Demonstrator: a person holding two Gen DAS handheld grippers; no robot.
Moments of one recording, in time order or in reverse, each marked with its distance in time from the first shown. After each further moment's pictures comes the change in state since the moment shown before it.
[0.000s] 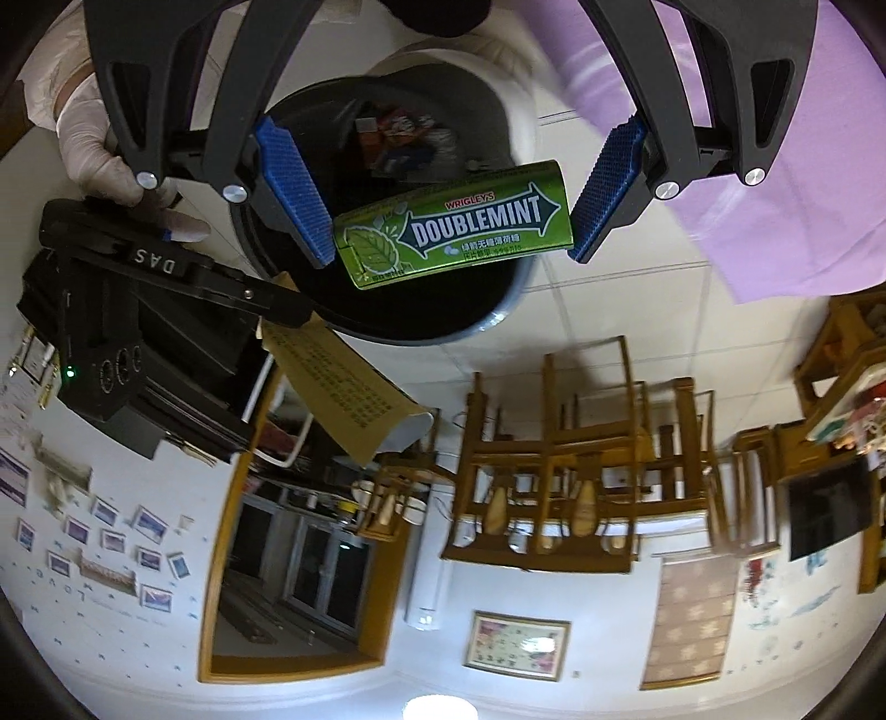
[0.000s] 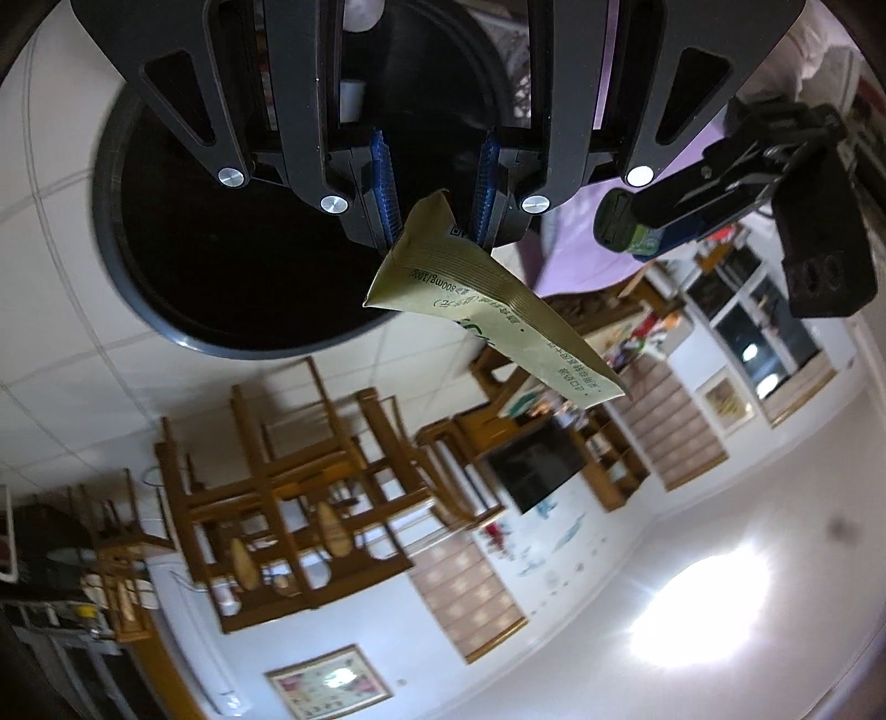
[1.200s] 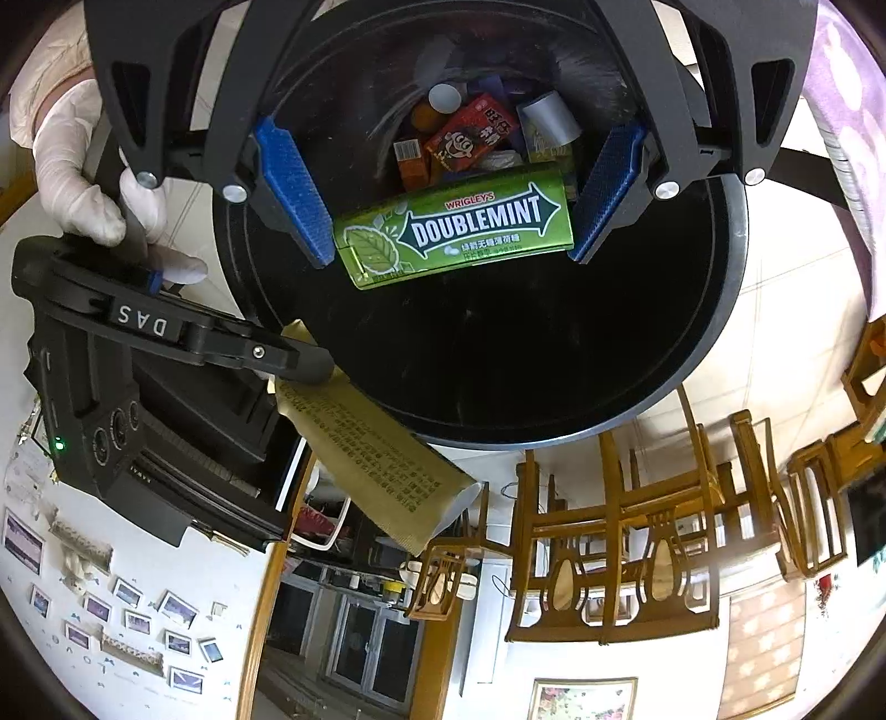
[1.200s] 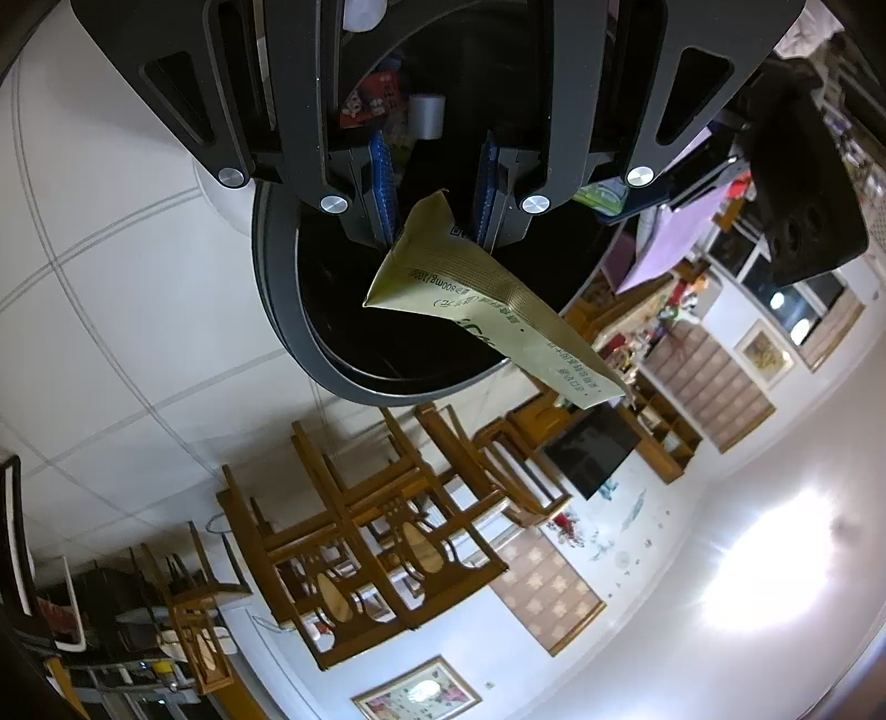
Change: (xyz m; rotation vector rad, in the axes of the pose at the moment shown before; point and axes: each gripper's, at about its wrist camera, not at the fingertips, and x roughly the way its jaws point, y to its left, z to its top) left arm 0.095 -0.063 -0.024 0.091 0.190 -0.078; right arm 0.004 -0.082 -0.034 0.159 0.020 -0.089
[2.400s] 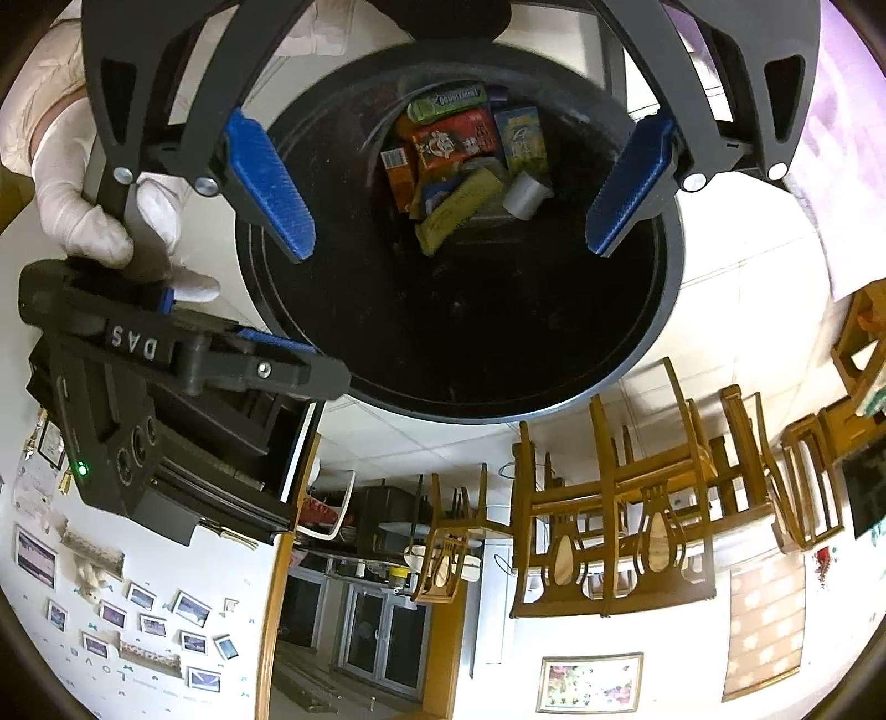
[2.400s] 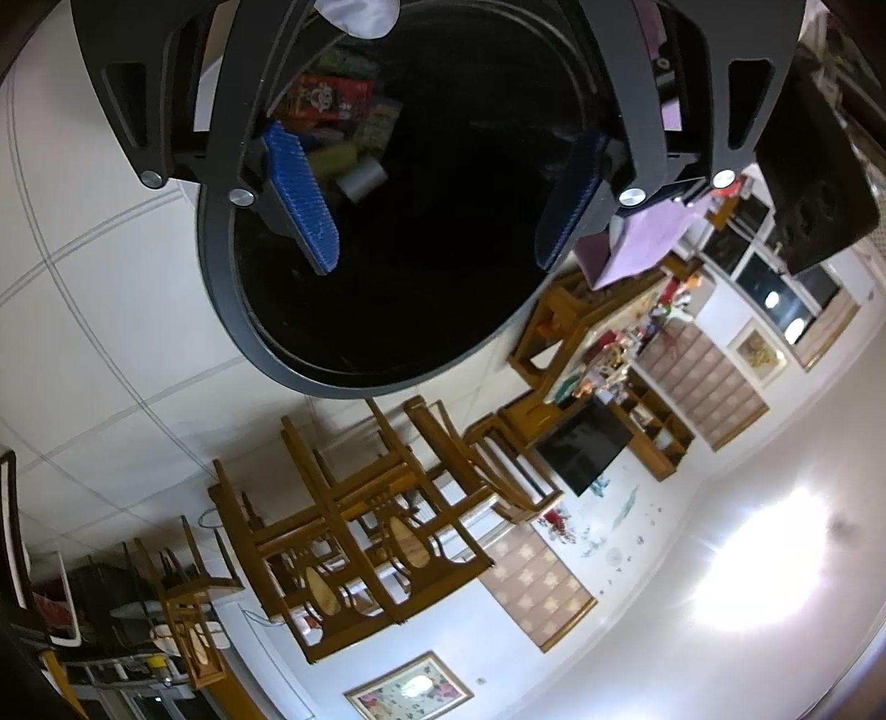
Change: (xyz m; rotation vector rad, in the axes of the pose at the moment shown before) left arm -0.038 -0.002 -0.010 0.042 -0.047 0.024; right arm 0.003 0.031 -0.004 -0.002 -0.024 0.021
